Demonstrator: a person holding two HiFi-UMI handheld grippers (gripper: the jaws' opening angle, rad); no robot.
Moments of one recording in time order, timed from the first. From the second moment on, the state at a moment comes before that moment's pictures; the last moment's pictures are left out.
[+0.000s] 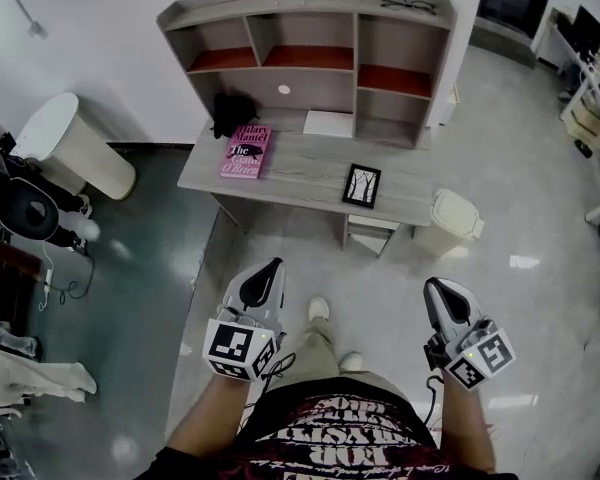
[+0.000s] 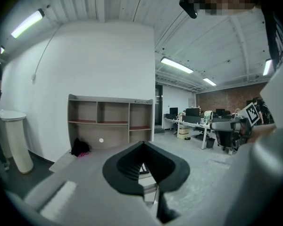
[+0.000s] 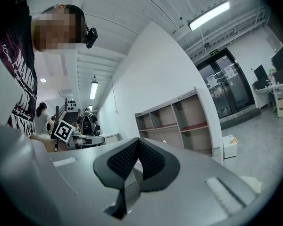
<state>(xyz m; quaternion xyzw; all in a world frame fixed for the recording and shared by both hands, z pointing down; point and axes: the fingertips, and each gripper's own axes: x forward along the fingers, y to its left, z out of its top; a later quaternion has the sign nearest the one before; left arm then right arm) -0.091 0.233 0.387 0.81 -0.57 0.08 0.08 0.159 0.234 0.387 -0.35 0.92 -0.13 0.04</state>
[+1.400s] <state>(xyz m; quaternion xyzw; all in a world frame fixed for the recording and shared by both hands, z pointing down) -0.130 0.030 0.414 0.85 -0.52 0.09 0.09 0.098 0.052 0.384 -0.40 0.91 -0.12 0.03</state>
